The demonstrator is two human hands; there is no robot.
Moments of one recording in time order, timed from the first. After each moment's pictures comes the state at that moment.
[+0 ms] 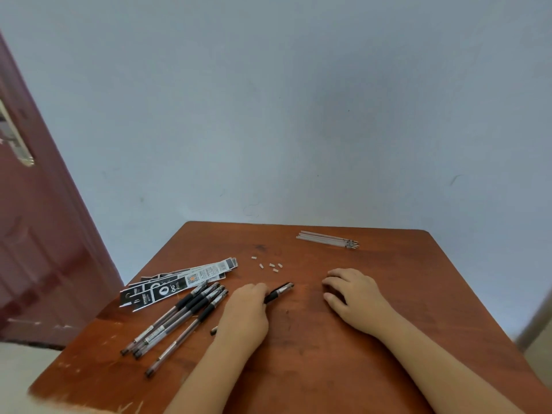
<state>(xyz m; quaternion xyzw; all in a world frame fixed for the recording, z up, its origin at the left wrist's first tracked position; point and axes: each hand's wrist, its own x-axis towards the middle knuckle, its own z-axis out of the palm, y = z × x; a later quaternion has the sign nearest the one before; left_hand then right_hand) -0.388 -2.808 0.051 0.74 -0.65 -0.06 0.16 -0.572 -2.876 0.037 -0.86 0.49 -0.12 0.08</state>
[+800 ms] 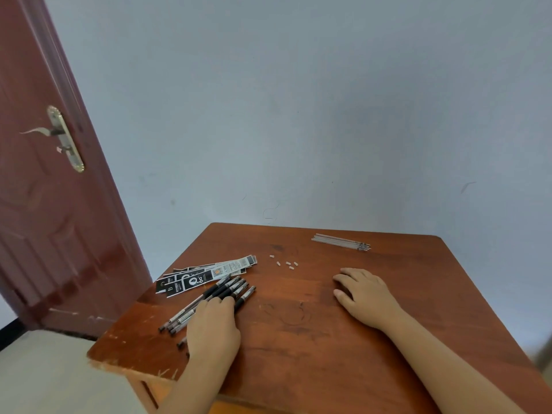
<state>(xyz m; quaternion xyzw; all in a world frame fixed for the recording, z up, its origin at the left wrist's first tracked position) -0.354 -2.750 0.051 0.84 -0.53 0.06 0.11 -0.571 -2.870 0.038 -0.86 0.50 -0.08 0.08</state>
